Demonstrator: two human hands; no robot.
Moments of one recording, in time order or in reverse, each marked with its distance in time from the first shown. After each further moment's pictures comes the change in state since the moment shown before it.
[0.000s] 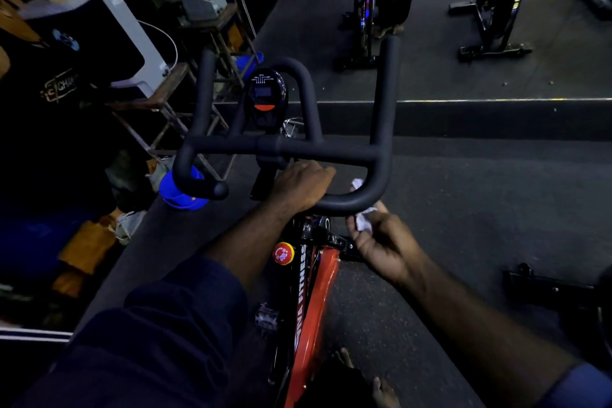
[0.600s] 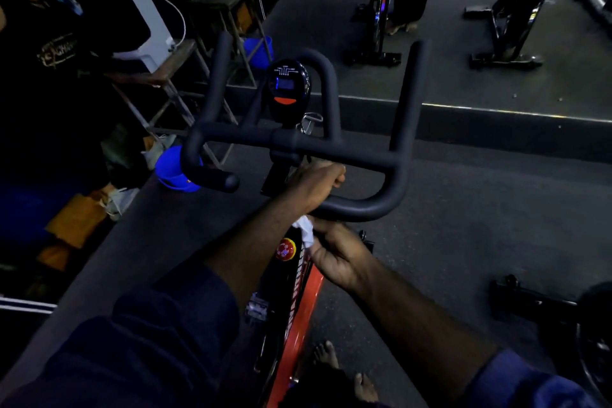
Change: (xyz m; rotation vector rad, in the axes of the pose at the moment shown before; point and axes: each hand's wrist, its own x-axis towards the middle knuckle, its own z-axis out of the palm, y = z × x) left_hand 0.002 -0.016 0.002 -0.726 0.023 -0.066; right_hand 0.024 0.078 0.035 -0.315 -0.061 0.212
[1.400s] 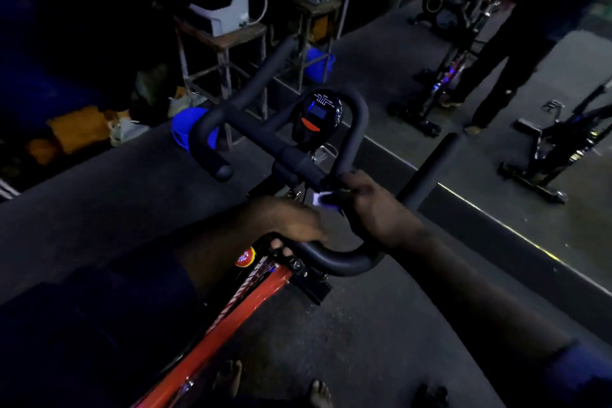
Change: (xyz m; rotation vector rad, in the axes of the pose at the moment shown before) left_hand 0.011 0.009 -0.005 0.530 -0.539 -0.115; right_hand 0.028 -0.193 0.037 -2.365 -0.706 -1.069
